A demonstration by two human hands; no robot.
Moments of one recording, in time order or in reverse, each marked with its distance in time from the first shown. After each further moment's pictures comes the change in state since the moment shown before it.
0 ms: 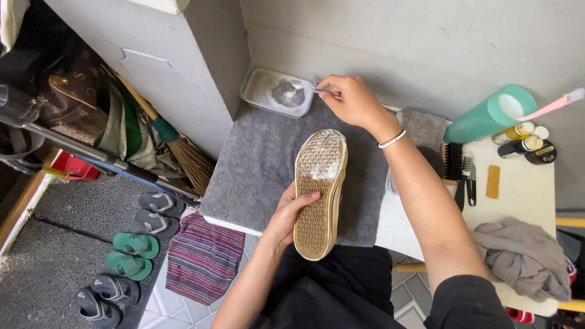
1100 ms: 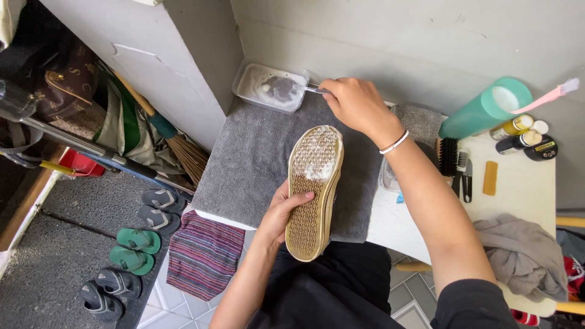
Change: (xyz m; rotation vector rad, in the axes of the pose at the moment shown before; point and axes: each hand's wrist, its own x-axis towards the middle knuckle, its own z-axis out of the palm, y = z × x) left_hand -0.017 -0.003 0.025 0.040 0.020 0.043; right_hand -0.025 0.007 -0.017 -0.441 -0.037 -0.168
